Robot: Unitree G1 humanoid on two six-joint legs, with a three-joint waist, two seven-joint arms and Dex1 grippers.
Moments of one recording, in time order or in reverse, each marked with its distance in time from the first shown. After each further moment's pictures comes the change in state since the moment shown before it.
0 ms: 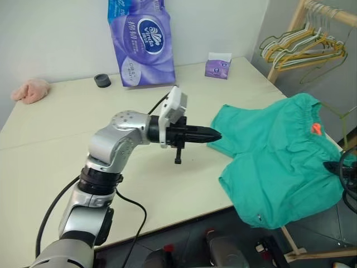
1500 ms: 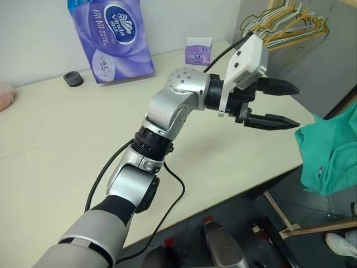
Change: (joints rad) left arm -0.381 -0.304 -0.051 0.338 0.097 -0.196 -0.067; right arm -0.742 -0.187 -0.079 0.668 -0.263 0.177 -0.314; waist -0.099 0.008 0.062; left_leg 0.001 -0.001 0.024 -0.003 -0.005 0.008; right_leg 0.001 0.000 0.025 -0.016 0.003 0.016
